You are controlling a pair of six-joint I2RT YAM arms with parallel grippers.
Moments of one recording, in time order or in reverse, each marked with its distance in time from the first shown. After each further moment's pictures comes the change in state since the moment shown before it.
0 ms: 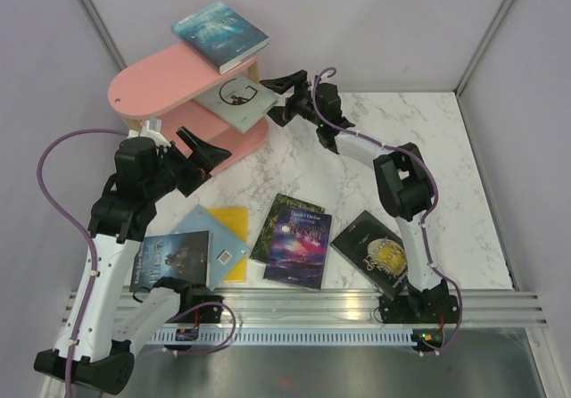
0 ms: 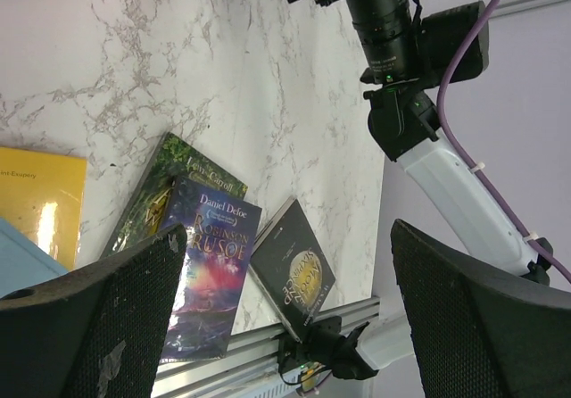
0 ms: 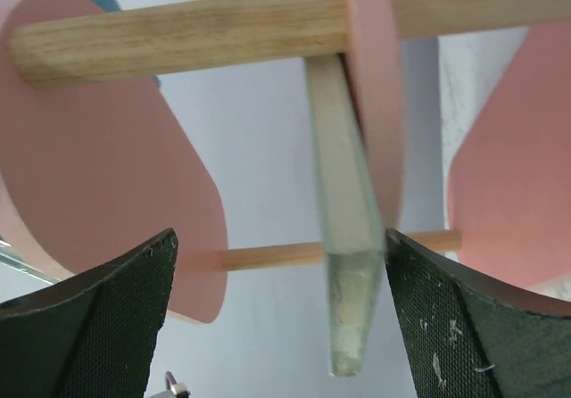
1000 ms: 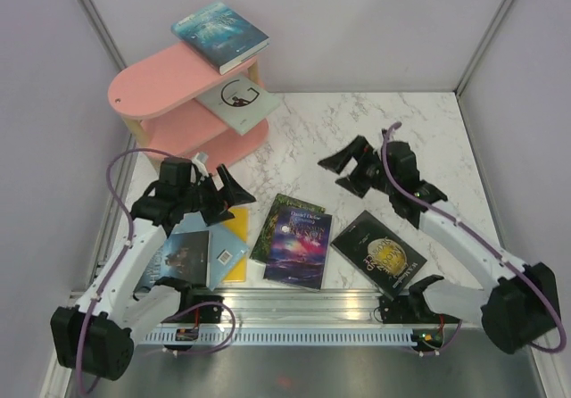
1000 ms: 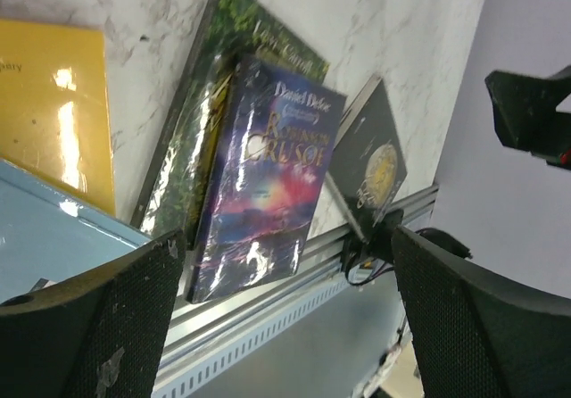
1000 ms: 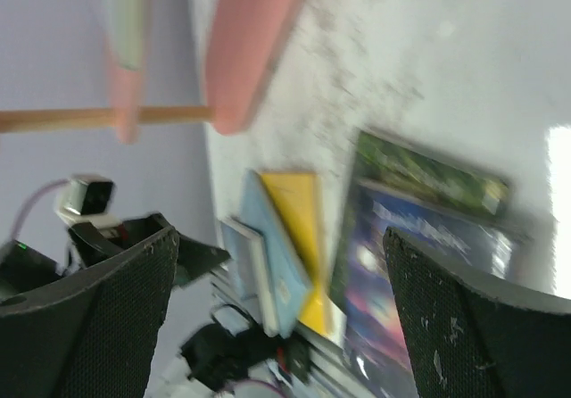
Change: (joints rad) left arm -0.018 0.066 -0.342 0.097 0.250 0.136; right arm -0.055 -1.093 -0.902 -0.616 0.143 -0.549
